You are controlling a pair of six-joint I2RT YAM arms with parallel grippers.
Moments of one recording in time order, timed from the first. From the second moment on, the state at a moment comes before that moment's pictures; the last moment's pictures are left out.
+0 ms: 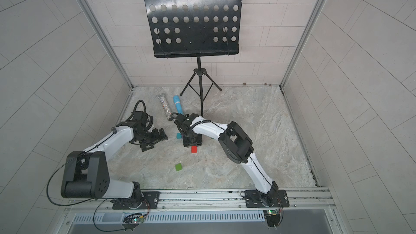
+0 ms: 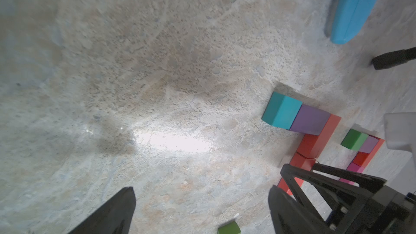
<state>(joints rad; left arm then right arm) -0.02 1.42 0.83 -0.76 0.34 -0.45 0.87 2.25 1.82 -1.02 -0.08 0.82</state>
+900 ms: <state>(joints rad) 0.04 1.41 0.81 -0.75 0.38 -0.49 0.97 2.11 1.82 -1.10 0.02 0.84</state>
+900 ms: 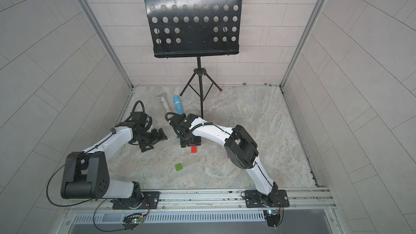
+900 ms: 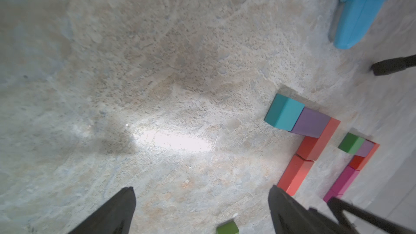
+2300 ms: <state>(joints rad) 0.26 1.24 0.71 -0.76 0.45 -0.55 1.17 2.30 1.91 -1.09 -0.07 0.82</state>
